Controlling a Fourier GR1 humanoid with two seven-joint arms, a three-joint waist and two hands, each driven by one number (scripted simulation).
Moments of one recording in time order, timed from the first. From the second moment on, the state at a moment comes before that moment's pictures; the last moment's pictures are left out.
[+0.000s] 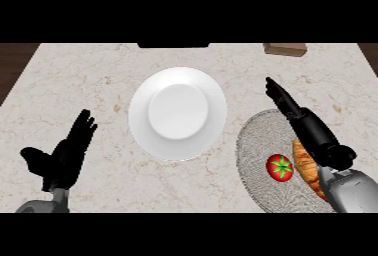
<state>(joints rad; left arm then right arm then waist) -0.04 0.32 -0.13 -1.38 0.33 0.15 -0.06 -0.25 -0.42 0.28 -1.58 -0.13 0.03 -0.05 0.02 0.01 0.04</state>
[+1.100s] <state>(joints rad) -0.03 0.32 -0.19 -1.40 0.18 0.31 0.13 0.18 -0.32 0.15 -1.62 -0.04 -0.23 -0.40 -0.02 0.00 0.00</state>
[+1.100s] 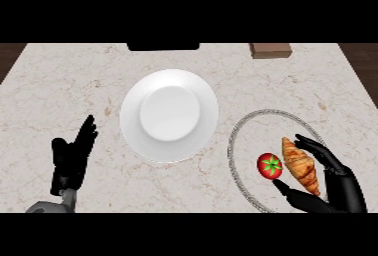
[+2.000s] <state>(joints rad) -0.07 0.28 -0.22 -1.45 0.12 0.33 0.22 0.08 -0.66 0.26 -1.81 0.30 0.04 0.24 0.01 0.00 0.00</state>
